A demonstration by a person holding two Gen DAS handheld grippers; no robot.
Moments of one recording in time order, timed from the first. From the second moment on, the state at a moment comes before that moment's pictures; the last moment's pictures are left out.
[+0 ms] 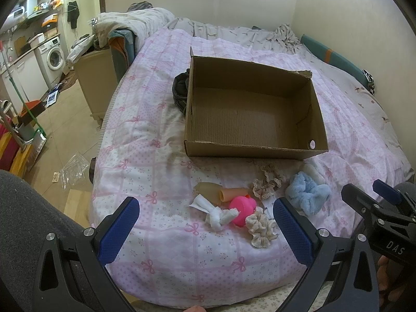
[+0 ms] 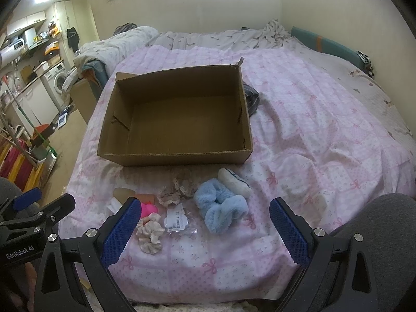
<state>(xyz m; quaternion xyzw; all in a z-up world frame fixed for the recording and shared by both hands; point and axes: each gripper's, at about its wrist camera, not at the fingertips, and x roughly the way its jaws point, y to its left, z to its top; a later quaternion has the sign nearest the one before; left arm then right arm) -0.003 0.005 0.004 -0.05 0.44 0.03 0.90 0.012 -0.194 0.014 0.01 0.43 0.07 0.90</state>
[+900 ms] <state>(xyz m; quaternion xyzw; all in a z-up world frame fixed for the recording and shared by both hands) -0.003 0.006 0.003 -0.05 0.44 0.03 0.90 0.013 -0.194 0.013 0.01 0.43 0.07 0.90</state>
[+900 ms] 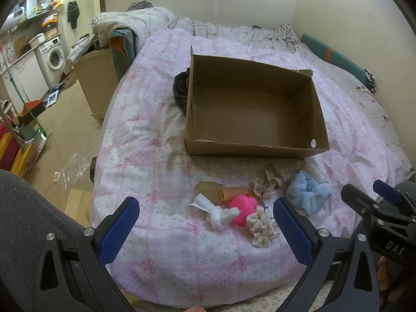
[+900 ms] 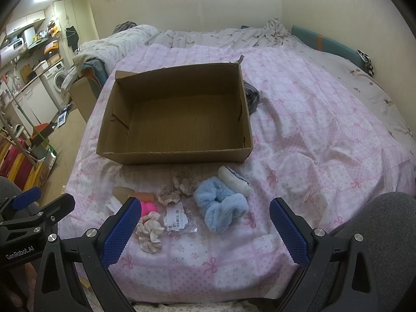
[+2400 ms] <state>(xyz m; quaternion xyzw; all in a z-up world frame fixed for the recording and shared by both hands) 0.041 0.008 0.030 -0.06 0.47 0.03 0.88 0.039 -0.202 0.042 0.03 0.43 0.08 0.90</state>
